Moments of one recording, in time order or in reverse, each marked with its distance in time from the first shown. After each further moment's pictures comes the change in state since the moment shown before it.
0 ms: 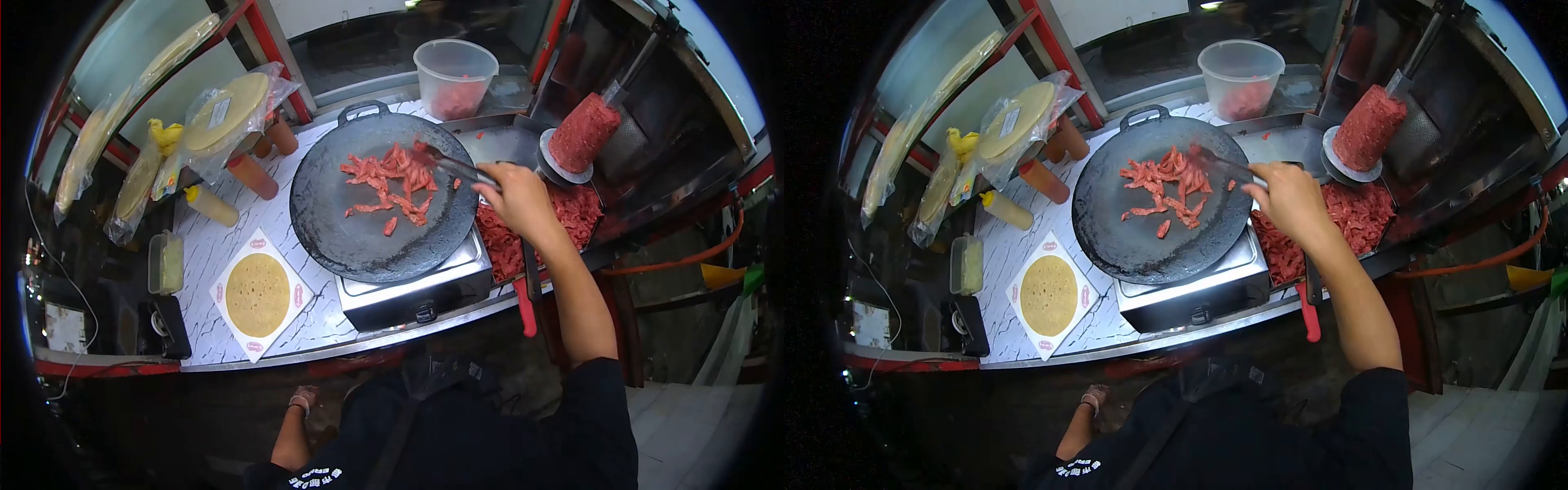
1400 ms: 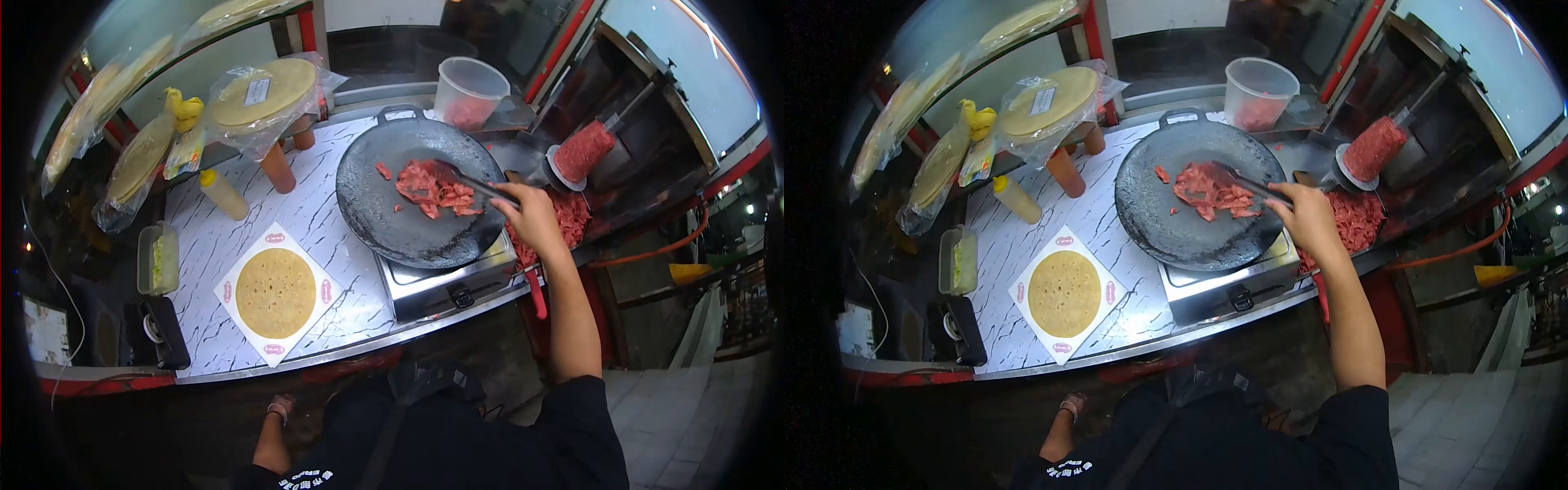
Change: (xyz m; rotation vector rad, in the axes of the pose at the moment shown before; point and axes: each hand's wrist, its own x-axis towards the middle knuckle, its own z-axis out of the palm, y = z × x) left_hand -0.039 -0.092 0.026 -0.033 0.067 0.035; right_hand -0.002 -0.078 0.013 -0.002 -0.002 0.187
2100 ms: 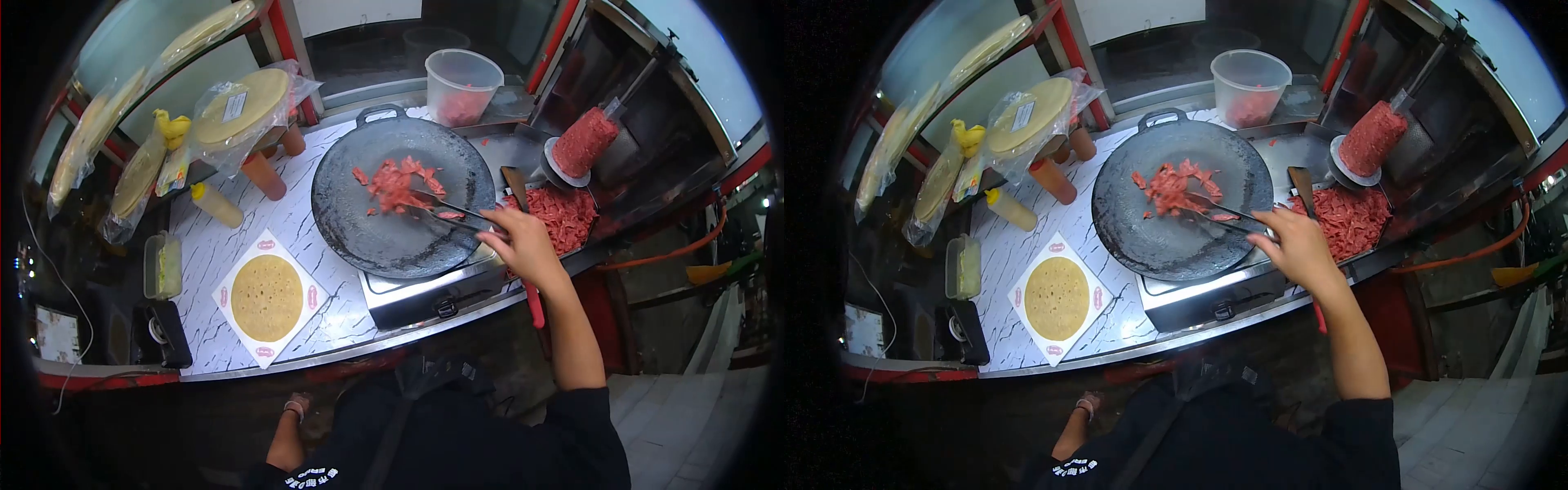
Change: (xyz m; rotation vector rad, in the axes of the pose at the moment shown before) left_hand 0.037 0.060 0.001 0.175 -0.012 0.043; right_hand -0.038 0.020 -0.013 0.173 -0.144 -0.063
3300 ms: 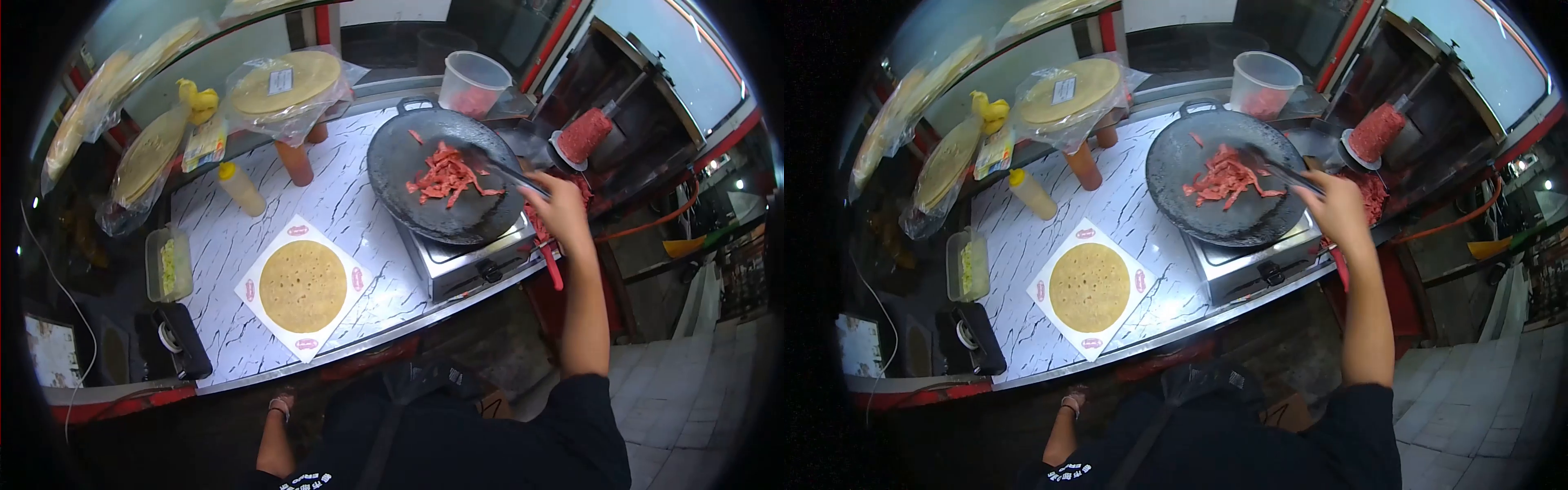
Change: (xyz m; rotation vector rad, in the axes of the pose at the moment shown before) left_hand -0.050 -0.152 0.069 -0.141 0.207 0.023; right_hand 0.015 -0.090 0.005 -0.223 0.234 0.147
